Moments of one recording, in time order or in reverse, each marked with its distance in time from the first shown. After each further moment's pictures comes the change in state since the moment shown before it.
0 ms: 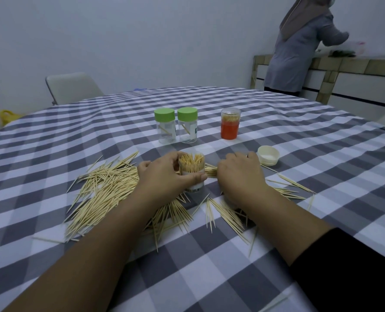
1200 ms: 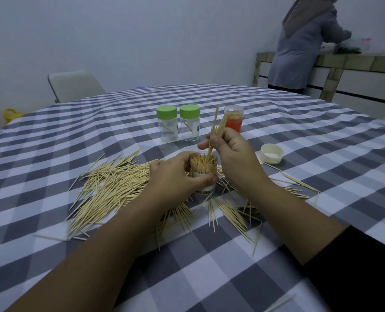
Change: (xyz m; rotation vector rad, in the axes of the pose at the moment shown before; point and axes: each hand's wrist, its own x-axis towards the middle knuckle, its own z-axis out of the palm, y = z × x) left_hand 0.008 -0.013 0.016 -0.039 -0.059 0.082; right_hand 0.003 -0.007 -0.009 1.665 0.322 0.065
